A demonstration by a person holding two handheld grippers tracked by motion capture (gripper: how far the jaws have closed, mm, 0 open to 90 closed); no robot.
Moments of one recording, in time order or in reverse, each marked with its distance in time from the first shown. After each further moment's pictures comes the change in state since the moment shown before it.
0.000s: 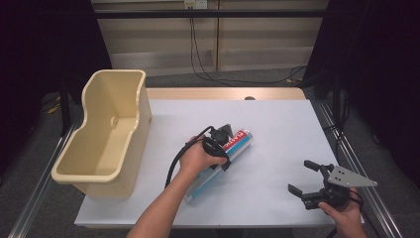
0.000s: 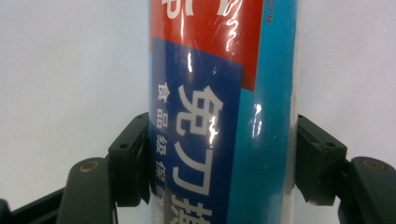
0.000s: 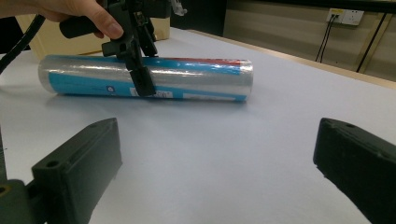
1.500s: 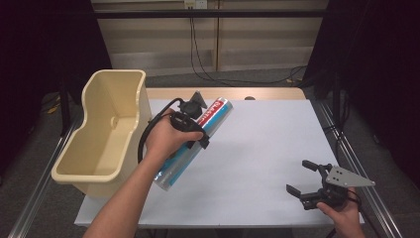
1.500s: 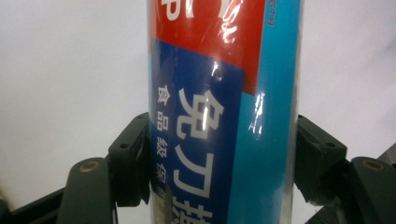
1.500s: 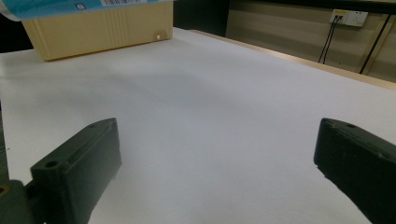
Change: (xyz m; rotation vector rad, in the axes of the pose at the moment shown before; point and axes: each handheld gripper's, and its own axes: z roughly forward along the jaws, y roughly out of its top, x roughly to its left) left arm 0.026 -0.027 -0.137 -0.101 0.033 -0.140; right arm 0.003 0.001 0.003 -0.004 0.011 -0.007
